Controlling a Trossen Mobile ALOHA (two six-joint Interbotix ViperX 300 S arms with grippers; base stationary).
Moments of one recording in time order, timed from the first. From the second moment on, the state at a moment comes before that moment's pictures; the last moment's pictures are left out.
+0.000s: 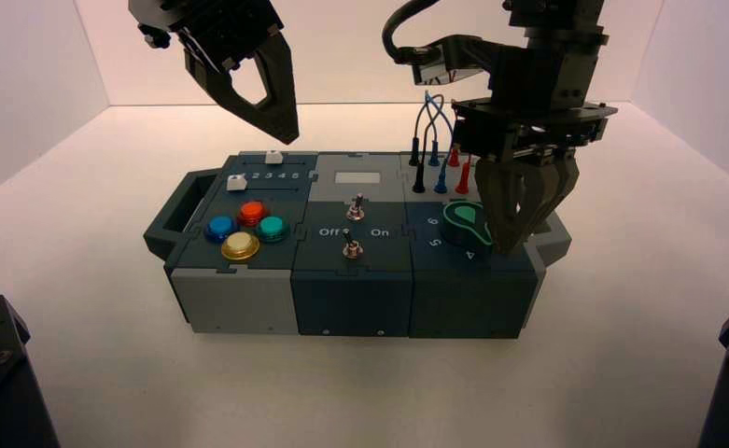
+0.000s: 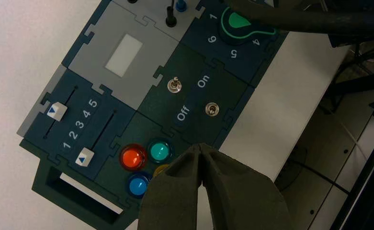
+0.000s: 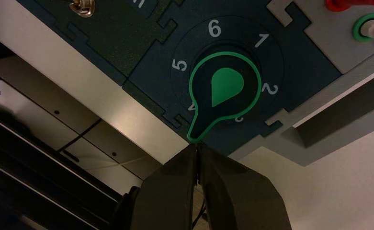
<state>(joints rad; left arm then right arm) -0.96 -0.49 0.94 -0.07 0.68 0.12 0.75 -0.13 0.88 0.23 0.90 -0.08</state>
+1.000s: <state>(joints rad) -0.96 -0.49 0.94 -0.07 0.68 0.12 0.75 -0.10 0.87 0.23 0.89 -0.08</state>
